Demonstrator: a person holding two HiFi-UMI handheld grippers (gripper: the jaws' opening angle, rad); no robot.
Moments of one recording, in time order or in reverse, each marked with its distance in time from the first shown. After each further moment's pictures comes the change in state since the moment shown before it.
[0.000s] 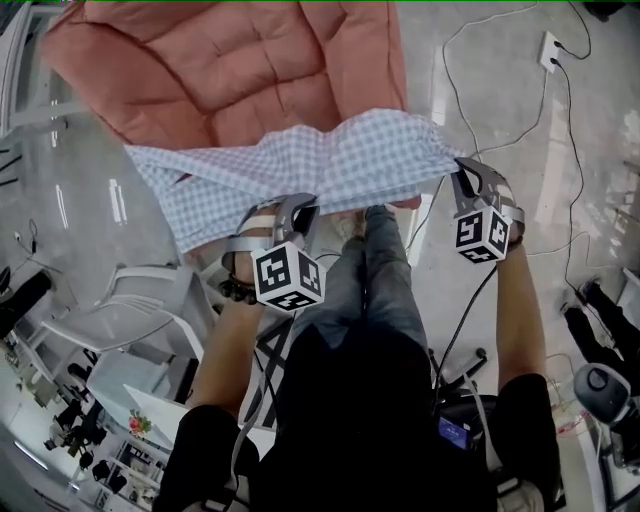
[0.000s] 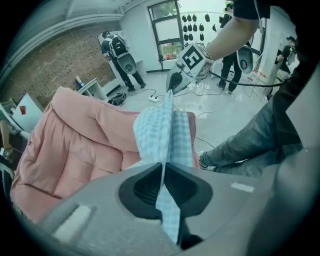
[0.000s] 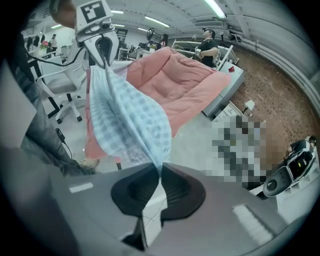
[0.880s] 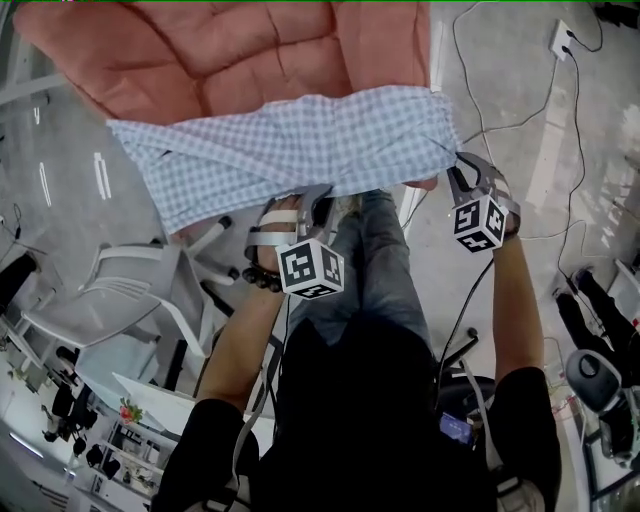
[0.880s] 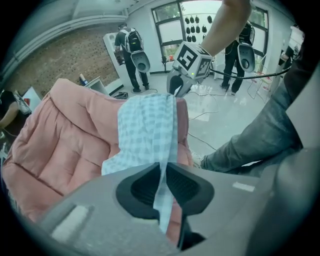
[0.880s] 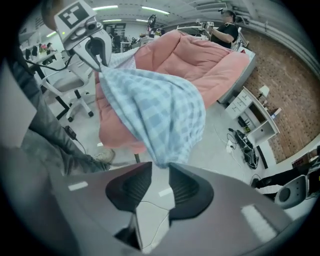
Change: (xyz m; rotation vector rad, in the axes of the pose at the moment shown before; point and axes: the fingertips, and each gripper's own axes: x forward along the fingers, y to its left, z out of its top) left arm 0.052 -0.061 -0.037 -0.047 -0.041 0.026; right arm 0.038 0.080 -0.032 0.031 0.117 0.142
